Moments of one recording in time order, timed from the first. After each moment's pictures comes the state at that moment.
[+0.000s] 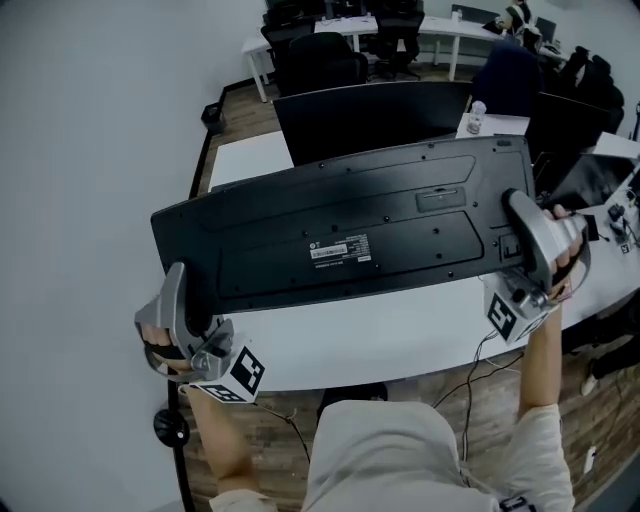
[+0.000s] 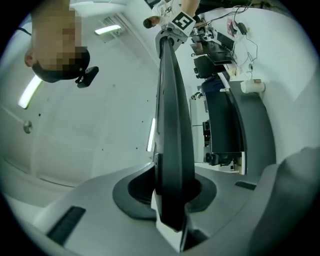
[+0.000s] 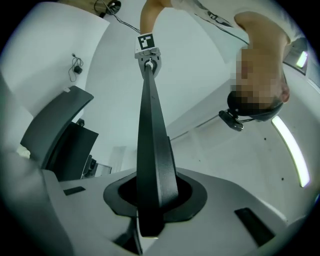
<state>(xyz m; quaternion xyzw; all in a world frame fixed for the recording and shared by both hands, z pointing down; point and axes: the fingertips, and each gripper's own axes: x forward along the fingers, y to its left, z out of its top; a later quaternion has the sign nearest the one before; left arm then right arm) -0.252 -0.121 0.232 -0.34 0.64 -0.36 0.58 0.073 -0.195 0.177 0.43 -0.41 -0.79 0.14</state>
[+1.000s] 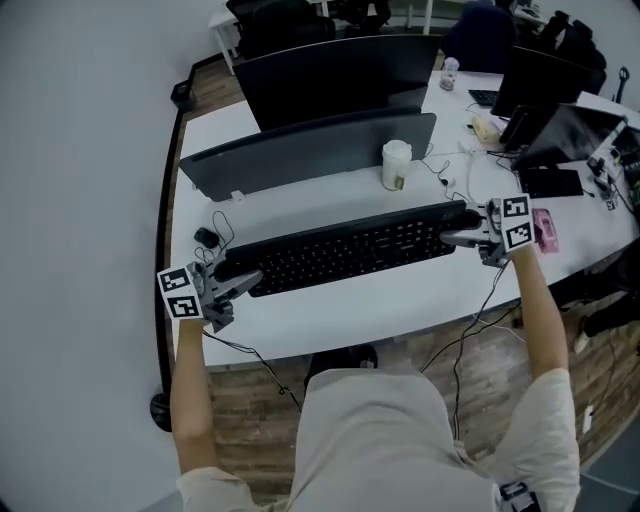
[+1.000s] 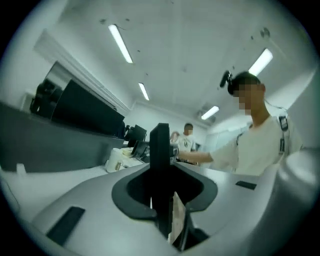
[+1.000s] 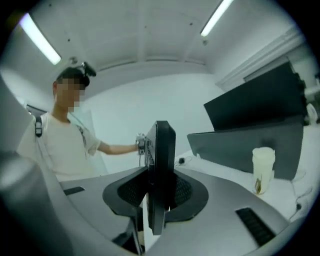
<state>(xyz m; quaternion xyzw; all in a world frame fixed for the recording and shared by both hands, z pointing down) -0.204 -0.154 0.460 -0.96 0.20 0.01 -0.19 0.136 -0.230 0.471 -0.05 -0.98 0.17 0.13</state>
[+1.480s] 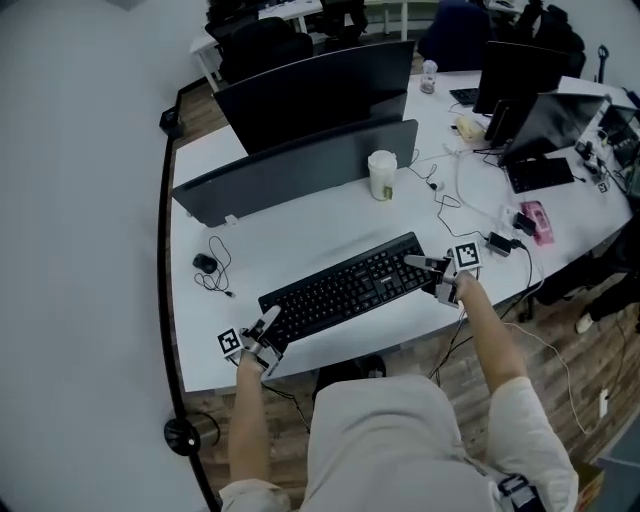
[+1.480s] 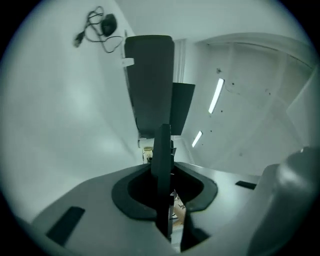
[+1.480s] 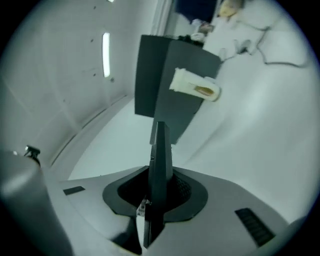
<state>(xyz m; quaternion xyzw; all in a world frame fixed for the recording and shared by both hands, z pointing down) -0.212 -0.152 0.671 -0.68 0.28 0.30 -0.61 0.126 -0.252 0.646 0.12 -0.80 0.59 -0.05</state>
